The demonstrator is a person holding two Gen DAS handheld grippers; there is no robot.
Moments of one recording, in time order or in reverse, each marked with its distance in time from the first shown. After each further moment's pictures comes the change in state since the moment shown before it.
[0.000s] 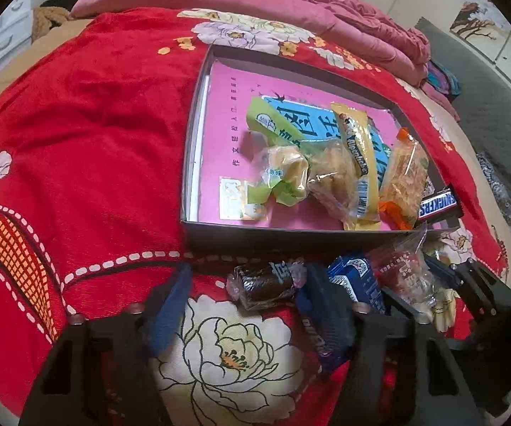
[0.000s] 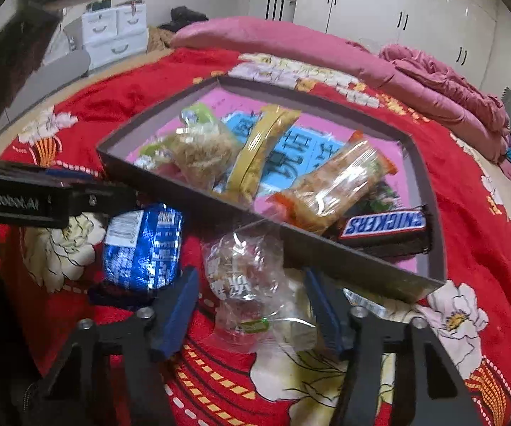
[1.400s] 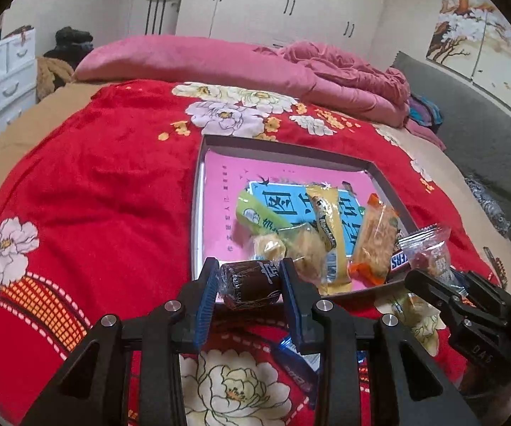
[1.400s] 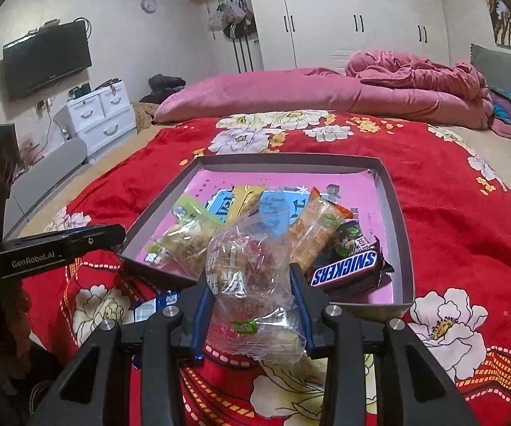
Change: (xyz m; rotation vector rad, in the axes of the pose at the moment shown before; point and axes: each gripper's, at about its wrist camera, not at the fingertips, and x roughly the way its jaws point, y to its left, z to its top) left arm -0.054 -0.009 0.019 0.066 -0.258 -0.008; right arm -0.050 -0.051 0.016 0.271 -0.229 0.102
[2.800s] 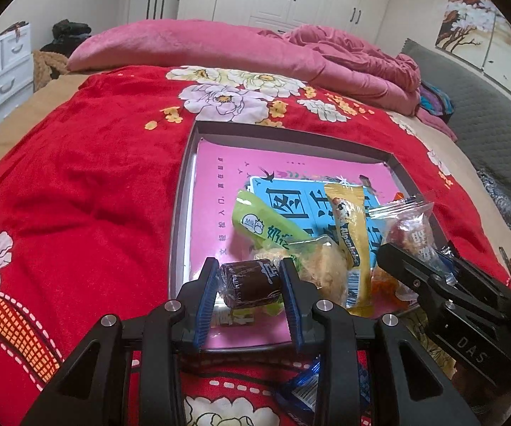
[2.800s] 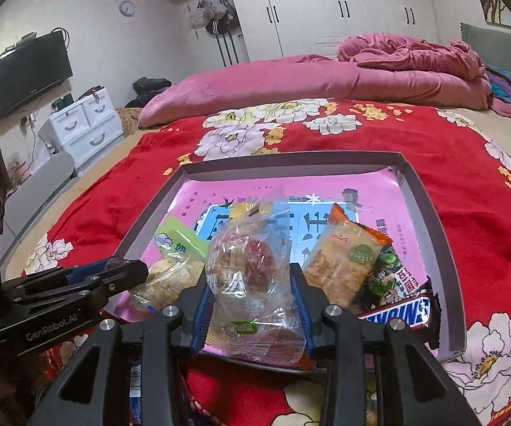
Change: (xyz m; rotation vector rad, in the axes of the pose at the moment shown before) left arm 0.051 -0.005 0.014 -0.001 0.058 0.033; right arm 0.064 0.004 0.026 0.077 0.028 -0.008
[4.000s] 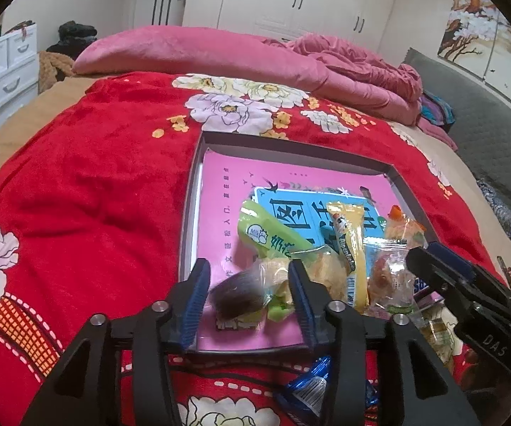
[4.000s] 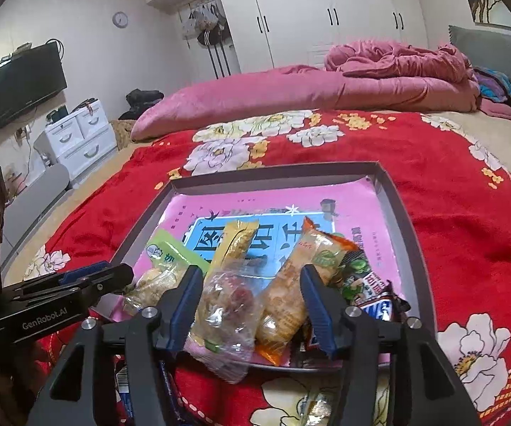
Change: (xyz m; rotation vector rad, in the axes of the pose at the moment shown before) left arm -0.009 0.006 0.003 -0.022 -0.034 0.000; right arm -0.023 -0.017 0.003 0.029 -0.056 -0.024
